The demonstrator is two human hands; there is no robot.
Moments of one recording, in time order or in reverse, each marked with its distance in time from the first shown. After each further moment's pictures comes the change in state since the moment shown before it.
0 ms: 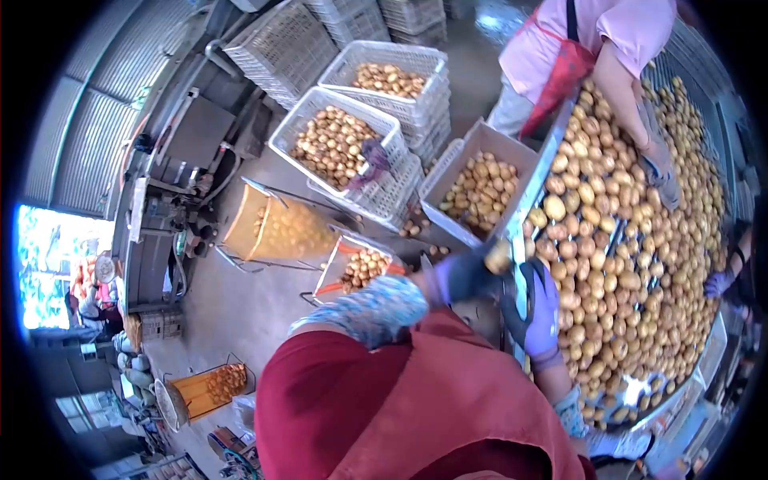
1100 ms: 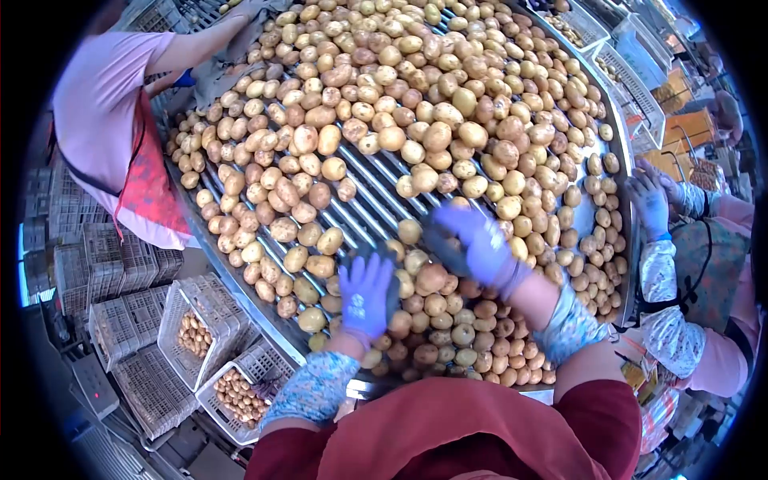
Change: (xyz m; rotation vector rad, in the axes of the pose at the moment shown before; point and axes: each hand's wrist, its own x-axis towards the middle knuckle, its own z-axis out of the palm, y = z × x) left_hand 0.264 -0.080 0.056 2.490 -0.760 0.399; right_hand -0.047 0.247 -0.161 -0.040 0.590 0.504
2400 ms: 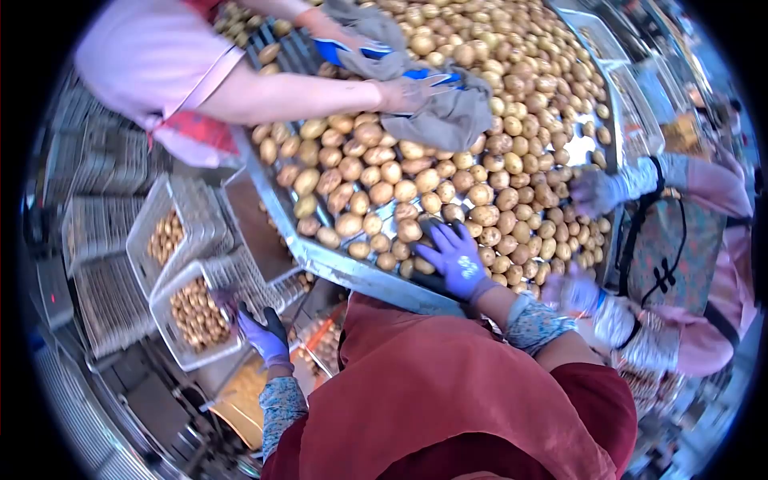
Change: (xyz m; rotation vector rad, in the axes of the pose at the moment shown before) left_hand -0.379 -0.015 0.051 -0.289 0.623 -1.052; right_hand -0.225 -0.062 0.072 -0.472 -0.391 -0.160
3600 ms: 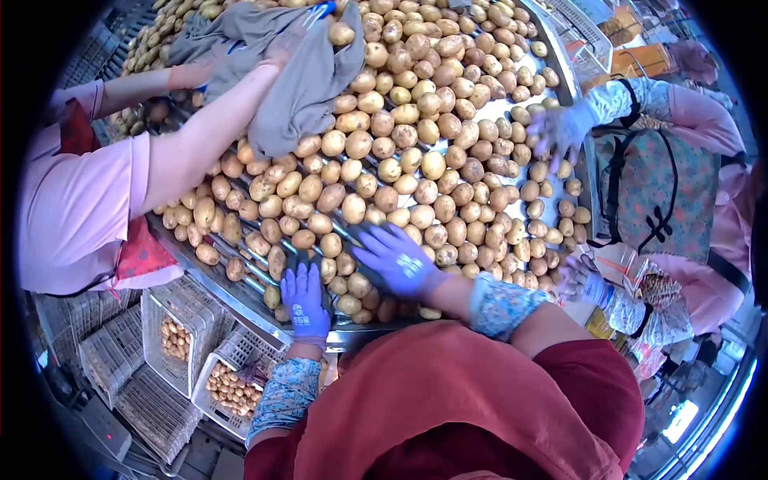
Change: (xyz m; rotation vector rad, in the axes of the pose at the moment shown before) left_hand 0.090 0.212 0.136 0.245 -0.654 0.883; right_hand 0.086 0.035 0.008 0.119 0.172 0.159
